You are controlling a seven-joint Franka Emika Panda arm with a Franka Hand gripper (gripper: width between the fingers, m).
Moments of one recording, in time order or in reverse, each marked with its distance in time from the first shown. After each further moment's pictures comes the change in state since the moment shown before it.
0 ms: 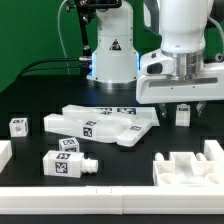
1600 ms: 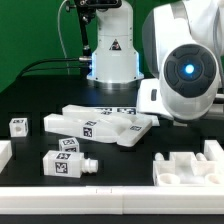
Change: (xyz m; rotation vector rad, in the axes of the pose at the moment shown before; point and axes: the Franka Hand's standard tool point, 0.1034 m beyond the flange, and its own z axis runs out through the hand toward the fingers) arm 0.018 -0.002 -0.005 0.029 -0.841 0.175
